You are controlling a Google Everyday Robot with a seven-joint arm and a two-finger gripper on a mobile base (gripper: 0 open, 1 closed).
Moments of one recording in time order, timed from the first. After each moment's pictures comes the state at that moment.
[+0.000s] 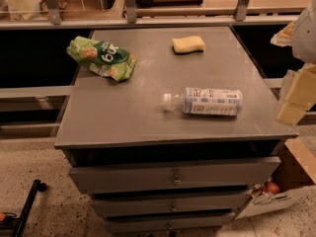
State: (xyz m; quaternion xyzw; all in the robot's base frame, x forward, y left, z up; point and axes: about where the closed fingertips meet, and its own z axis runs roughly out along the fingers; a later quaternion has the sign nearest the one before) arm 0.438 -0.216 0.980 -0.60 0.78 -0.04 0.16
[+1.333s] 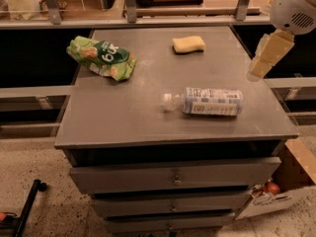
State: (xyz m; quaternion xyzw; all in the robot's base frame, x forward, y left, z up) arm 0.569 -0.234 0.981 -0.57 0.78 -0.07 0.25
